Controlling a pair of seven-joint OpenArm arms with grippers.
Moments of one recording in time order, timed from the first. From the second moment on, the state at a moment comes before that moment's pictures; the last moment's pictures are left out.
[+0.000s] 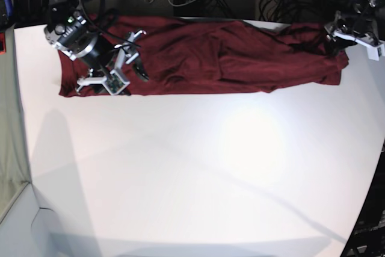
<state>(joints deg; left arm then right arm) 20.3 -5.4 -49.6 94.6 -33.8 -26.8 51.6 -19.6 12.7 0.8 110.5 3.1 35.4 -29.7</state>
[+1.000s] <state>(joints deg) 14.3 -5.6 -49.3 86.8 -33.4 -26.5 50.0 -19.0 12.7 0.8 107.1 3.0 35.4 -29.6</state>
